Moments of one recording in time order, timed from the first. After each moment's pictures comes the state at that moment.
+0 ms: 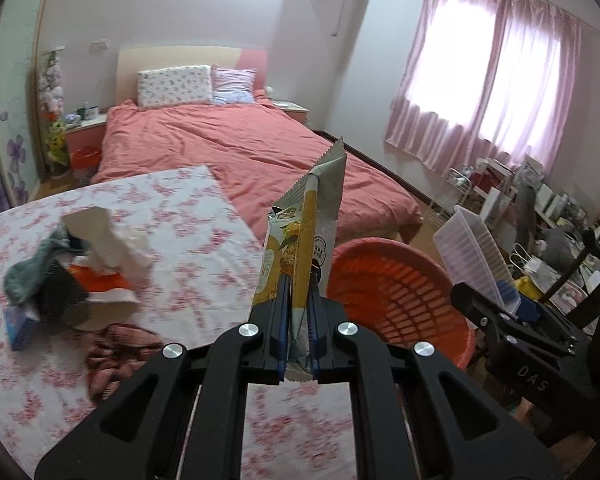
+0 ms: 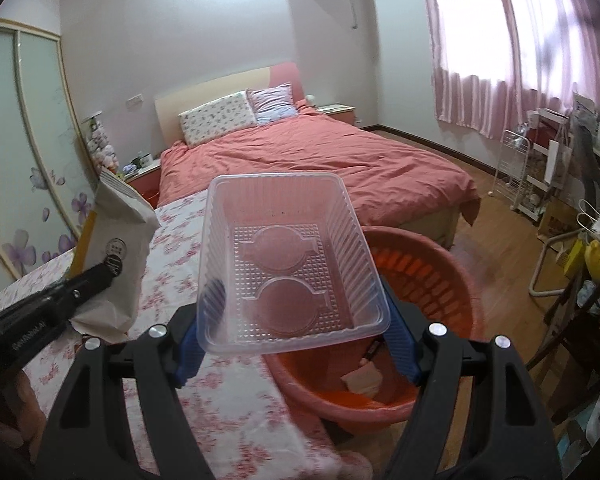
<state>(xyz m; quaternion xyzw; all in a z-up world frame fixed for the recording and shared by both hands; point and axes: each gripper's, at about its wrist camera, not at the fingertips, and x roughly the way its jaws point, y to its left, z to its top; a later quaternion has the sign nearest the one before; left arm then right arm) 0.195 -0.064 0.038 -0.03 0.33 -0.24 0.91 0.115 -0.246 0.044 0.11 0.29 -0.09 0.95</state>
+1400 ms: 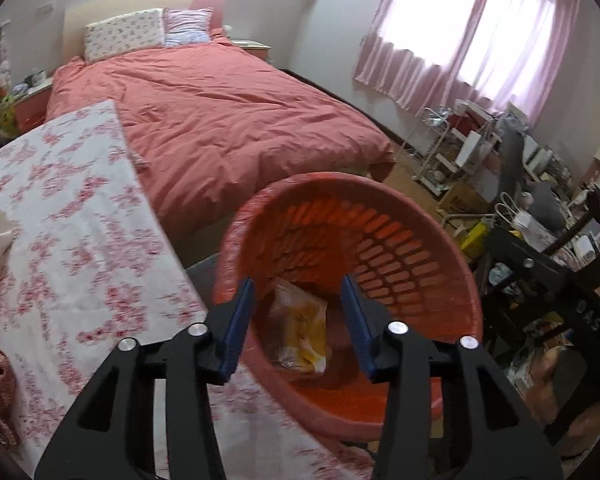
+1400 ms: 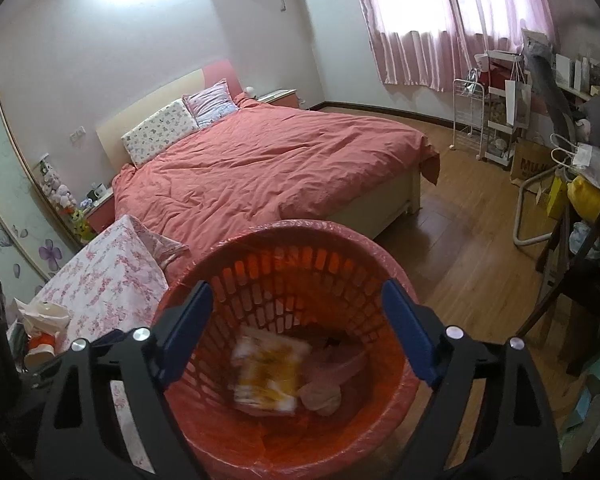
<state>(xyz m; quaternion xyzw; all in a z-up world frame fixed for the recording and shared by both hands) 0.235 -0.160 -0.022 0.00 0.42 -0.29 0.86 0.145 -0.368 -0.014 0.19 0.31 -0.17 0.92</state>
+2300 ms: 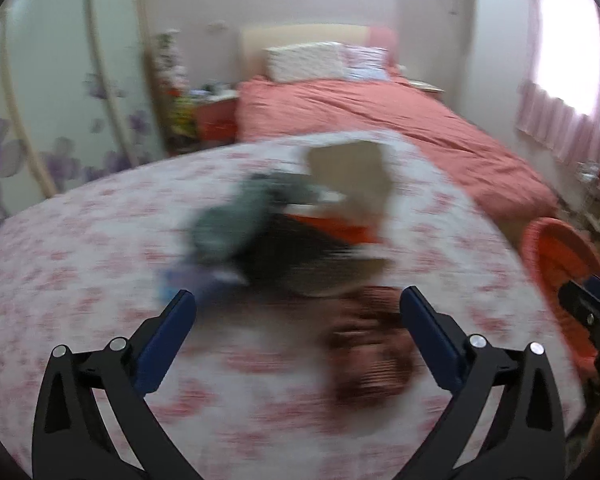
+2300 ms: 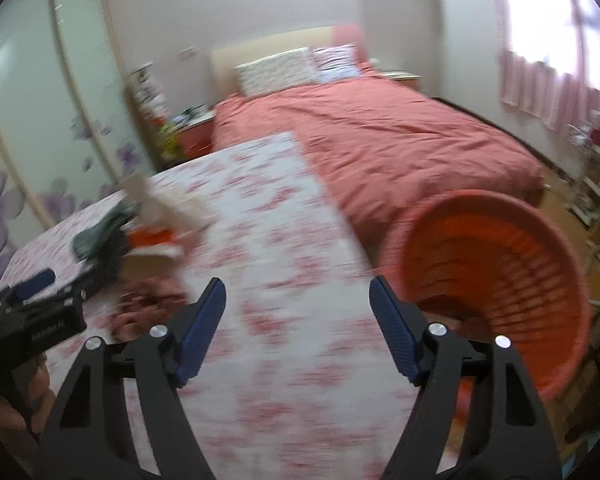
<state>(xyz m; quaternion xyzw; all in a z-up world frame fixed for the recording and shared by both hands) 0.206 0.086 0.010 0.03 0.36 0.03 0.93 0.181 -0.132 -0.005 0.08 0.36 0.03 0.93</state>
